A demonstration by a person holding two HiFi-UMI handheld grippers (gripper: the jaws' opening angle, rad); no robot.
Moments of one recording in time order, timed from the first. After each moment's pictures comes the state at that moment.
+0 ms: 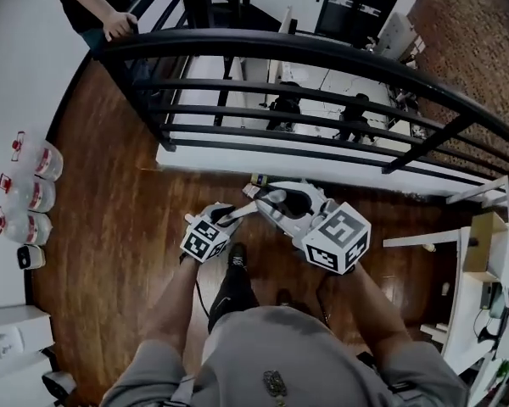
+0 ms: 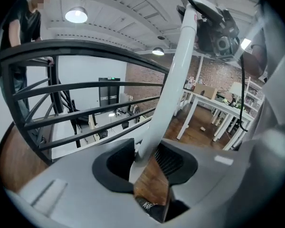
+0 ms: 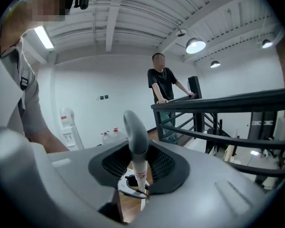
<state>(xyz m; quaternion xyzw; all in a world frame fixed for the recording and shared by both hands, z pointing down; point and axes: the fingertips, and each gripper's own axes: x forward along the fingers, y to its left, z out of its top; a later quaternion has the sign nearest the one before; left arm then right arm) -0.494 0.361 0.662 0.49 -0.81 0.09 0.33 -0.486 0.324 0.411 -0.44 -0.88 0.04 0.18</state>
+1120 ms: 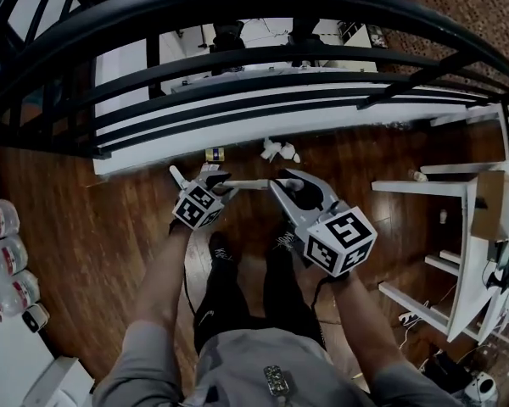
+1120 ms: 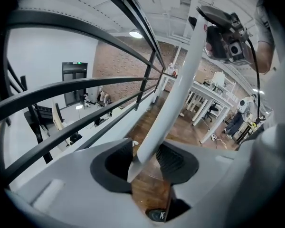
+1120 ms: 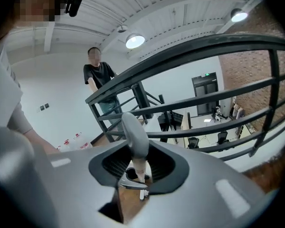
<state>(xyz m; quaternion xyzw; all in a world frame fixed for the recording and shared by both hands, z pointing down) -0.630 0.188 0.836 0.64 -0.66 0.12 0.36 -0.615 0.135 0.597 -0.15 -0.94 0.15 0.27</state>
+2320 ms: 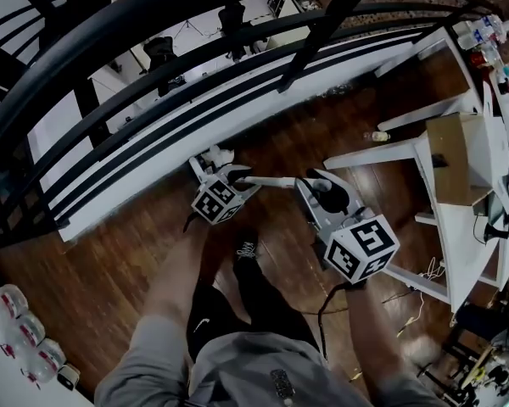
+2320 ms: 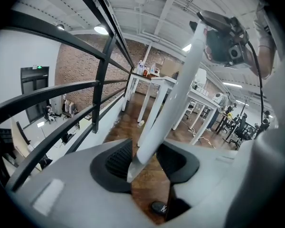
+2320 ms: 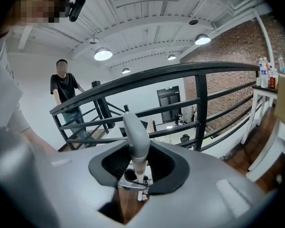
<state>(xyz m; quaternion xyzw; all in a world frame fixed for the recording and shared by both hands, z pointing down) -0.493 -0.173 0.816 0.78 -0.54 0.13 0.31 -0.468 -0.196 0.573 0.06 -0.96 0.15 0.24</state>
